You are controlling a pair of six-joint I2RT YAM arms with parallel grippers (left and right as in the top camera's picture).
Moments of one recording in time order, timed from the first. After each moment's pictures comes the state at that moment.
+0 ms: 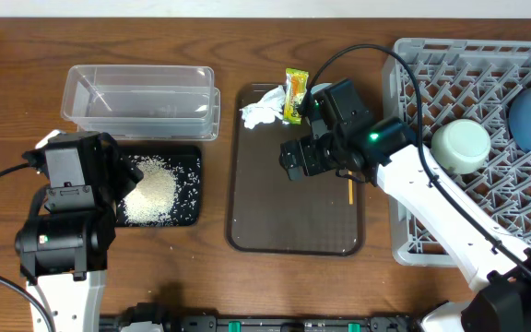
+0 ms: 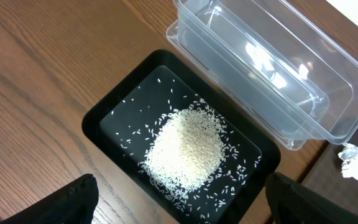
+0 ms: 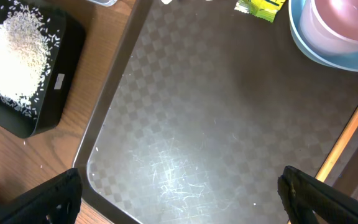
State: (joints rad) left arm 0.08 0.98 1.13 -1.07 -0.29 -0.61; right arm 0.55 1.62 1.33 -0.80 -0.20 0.26
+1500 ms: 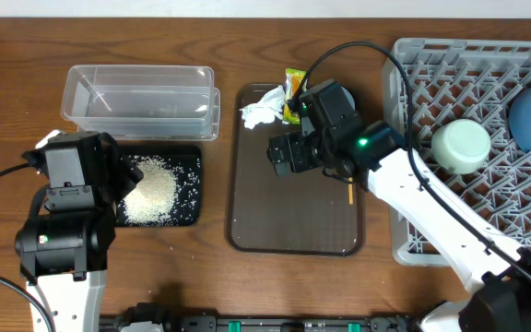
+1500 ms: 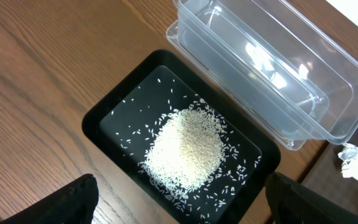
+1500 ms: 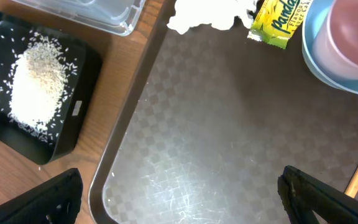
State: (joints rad) left arm 0.08 0.98 1.13 -1.07 -0.29 -0.61; right arm 0.60 1.63 1.33 -0.70 -0.16 0.35
